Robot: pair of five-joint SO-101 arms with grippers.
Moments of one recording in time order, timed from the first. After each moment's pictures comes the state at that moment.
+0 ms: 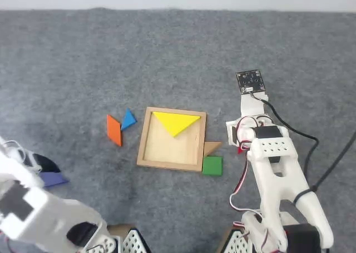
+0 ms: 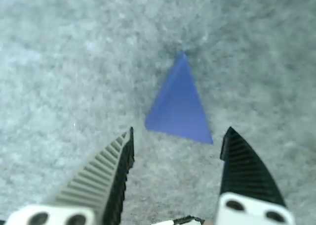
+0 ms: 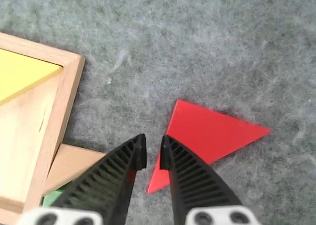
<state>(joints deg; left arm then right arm) -62.5 10.2 20.3 83.3 -12.4 -9.3 -24.7 53.8 41.2 3.6</state>
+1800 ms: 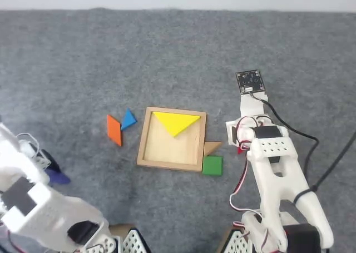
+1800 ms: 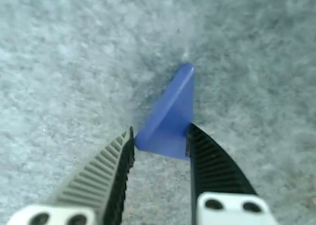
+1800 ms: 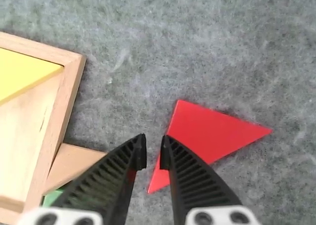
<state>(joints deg) -57.1 11.5 22.8 79.5 -1.0 -9.4 -24.7 53.8 41.2 3.6</state>
